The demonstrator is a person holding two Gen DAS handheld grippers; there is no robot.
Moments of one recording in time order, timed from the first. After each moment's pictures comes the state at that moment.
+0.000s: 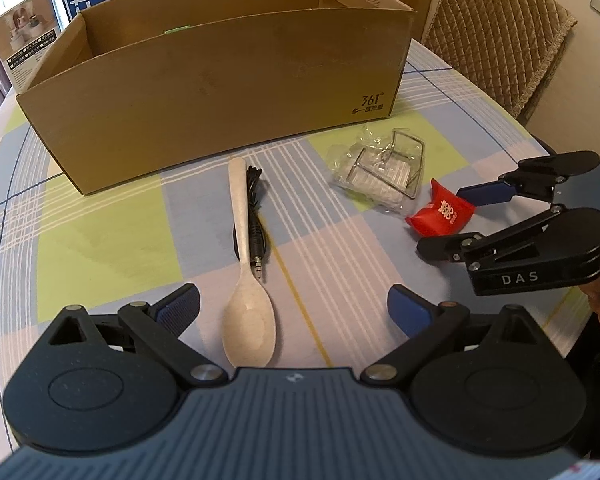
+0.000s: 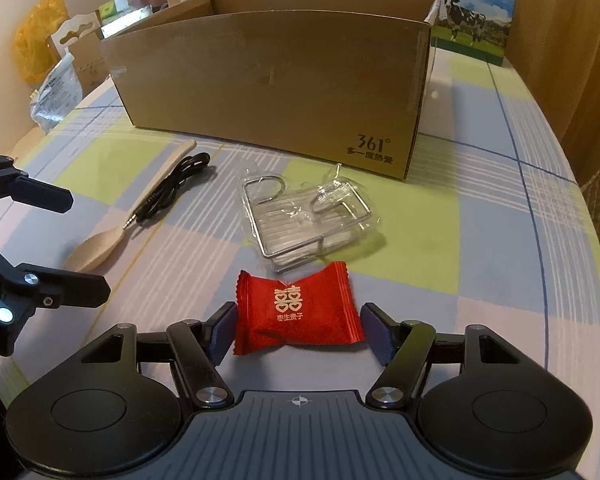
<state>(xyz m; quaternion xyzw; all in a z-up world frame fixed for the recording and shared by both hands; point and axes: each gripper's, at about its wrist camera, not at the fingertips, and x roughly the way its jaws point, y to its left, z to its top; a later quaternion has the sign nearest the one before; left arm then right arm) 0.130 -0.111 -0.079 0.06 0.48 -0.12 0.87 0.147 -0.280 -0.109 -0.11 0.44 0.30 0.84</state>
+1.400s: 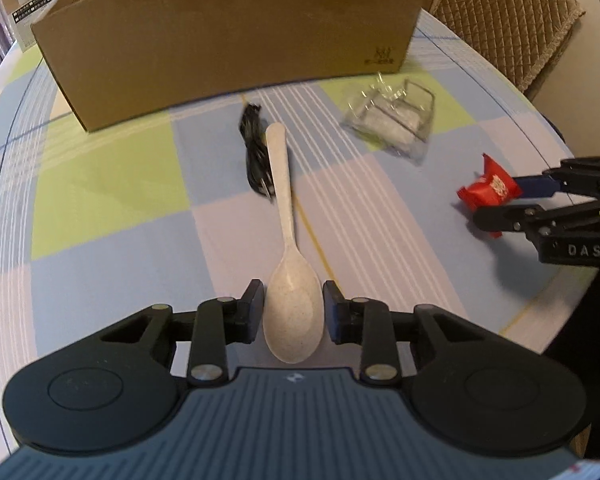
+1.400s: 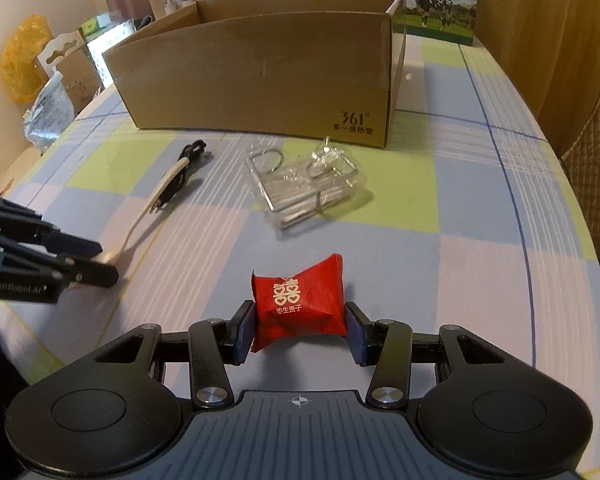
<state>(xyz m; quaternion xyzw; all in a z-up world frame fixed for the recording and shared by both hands) 0.108 -0.093 -0.093 0.04 0.53 -0.12 0.84 0.106 -0.302 -0.097 -0.08 0.46 0.28 0.84</state>
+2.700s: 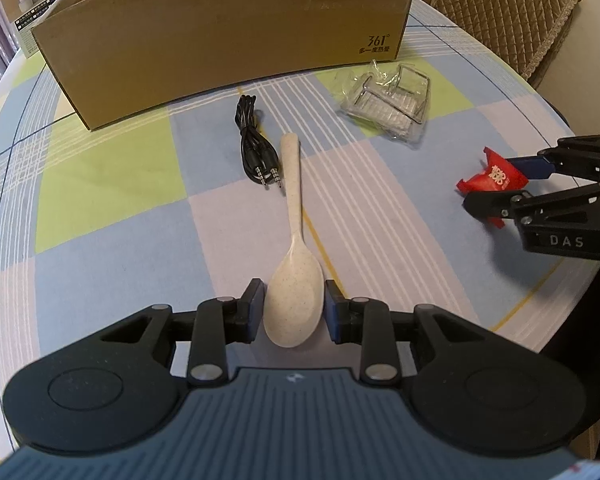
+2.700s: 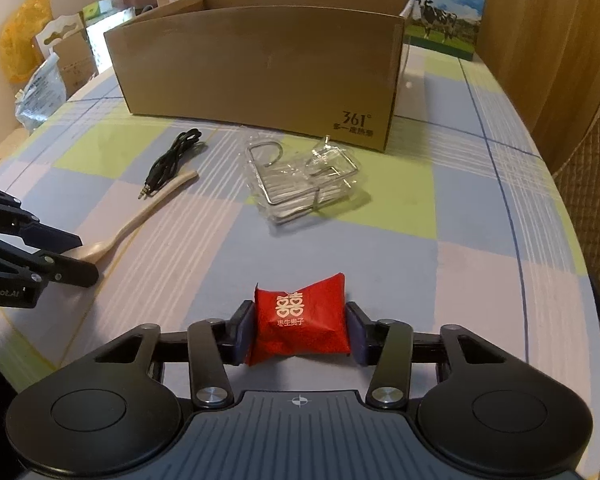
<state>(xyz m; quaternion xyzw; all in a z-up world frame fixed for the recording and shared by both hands) 0.099 -0.102 -0.099 0.06 0.52 -0.10 0.84 0.101 -0.293 -0.104 -0.11 0.44 0.26 0.85</state>
